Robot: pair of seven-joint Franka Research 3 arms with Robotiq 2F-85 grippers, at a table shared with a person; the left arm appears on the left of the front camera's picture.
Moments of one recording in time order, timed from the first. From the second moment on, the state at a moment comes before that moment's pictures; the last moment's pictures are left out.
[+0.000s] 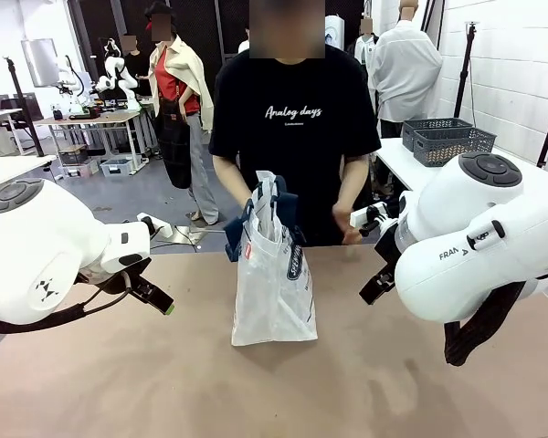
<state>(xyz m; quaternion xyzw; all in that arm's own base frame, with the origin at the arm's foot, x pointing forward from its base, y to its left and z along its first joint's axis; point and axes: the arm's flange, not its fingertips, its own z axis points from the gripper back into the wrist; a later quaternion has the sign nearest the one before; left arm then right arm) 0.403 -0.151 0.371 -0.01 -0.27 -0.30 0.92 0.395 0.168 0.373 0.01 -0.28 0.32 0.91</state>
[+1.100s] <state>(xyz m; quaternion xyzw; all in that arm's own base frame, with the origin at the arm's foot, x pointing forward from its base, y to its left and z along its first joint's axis) 0.403 -0.151 0.371 -0.01 -0.27 -0.30 0.92 0.395 0.168 0.373 0.01 -0.28 0.32 0.91</state>
